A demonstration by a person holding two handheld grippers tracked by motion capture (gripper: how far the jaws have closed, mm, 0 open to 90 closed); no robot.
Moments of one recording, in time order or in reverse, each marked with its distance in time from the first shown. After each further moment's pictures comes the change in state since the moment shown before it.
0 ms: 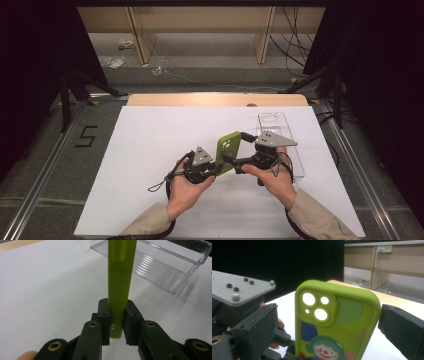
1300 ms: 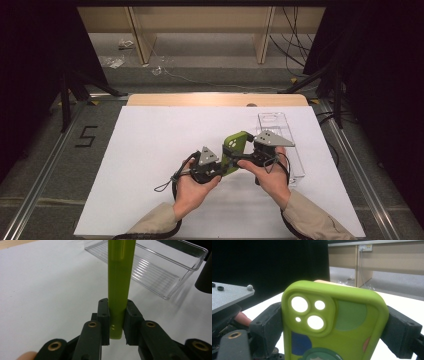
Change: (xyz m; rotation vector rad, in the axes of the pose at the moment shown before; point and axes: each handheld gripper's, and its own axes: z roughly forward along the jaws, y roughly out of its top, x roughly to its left) left arm -0.010 0.005 0.008 -0.006 -0.019 -0.021; right arm -0.002 -0.005 0.006 -0.010 -0.115 0.047
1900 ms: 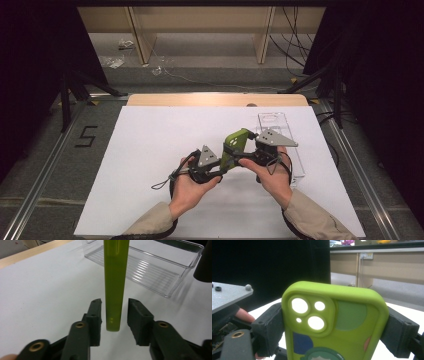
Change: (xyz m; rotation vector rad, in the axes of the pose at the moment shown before) left arm 0.002 0.005 -0.010 -0.016 0.009 0.117; right arm 0.000 0.008 -0.005 -0.044 0.011 -0.043
